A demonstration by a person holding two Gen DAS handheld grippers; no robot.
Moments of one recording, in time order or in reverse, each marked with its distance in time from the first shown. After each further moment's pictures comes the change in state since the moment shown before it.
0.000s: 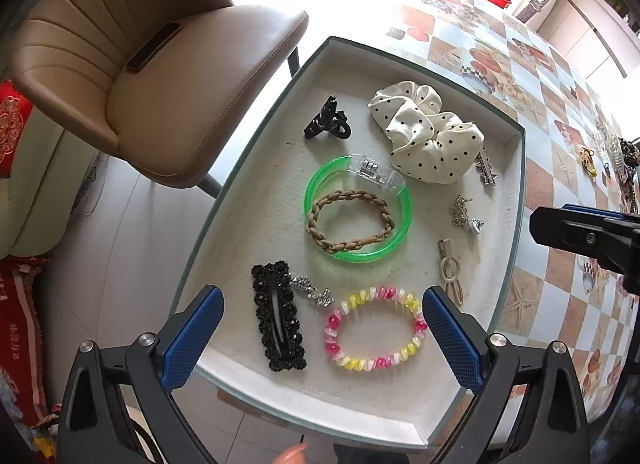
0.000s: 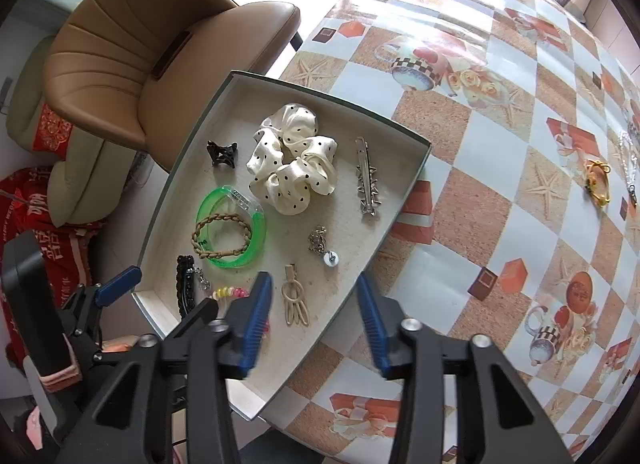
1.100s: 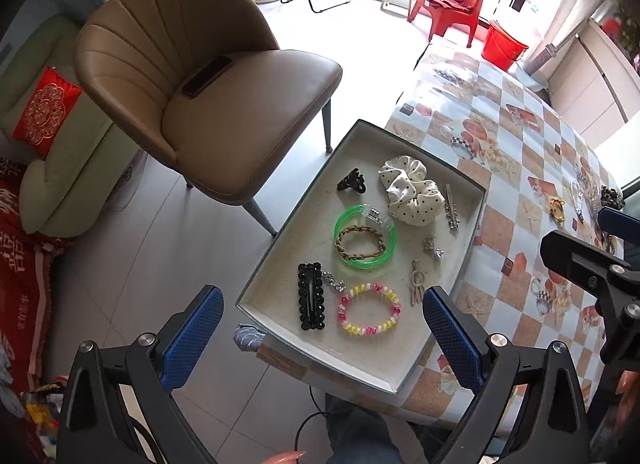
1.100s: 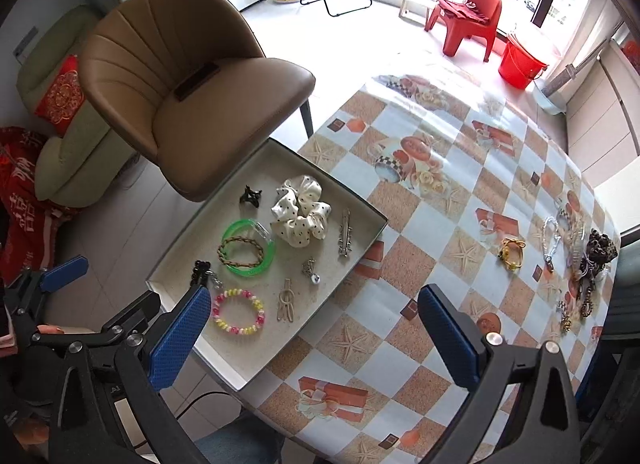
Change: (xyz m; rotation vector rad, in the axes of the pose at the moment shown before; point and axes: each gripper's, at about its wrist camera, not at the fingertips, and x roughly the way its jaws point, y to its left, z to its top) left arm -0.127 0.014 -0.004 -0.110 -0.098 0.041; right arm -0.110 0.053 -0.015 -0.188 -0.186 -0.165
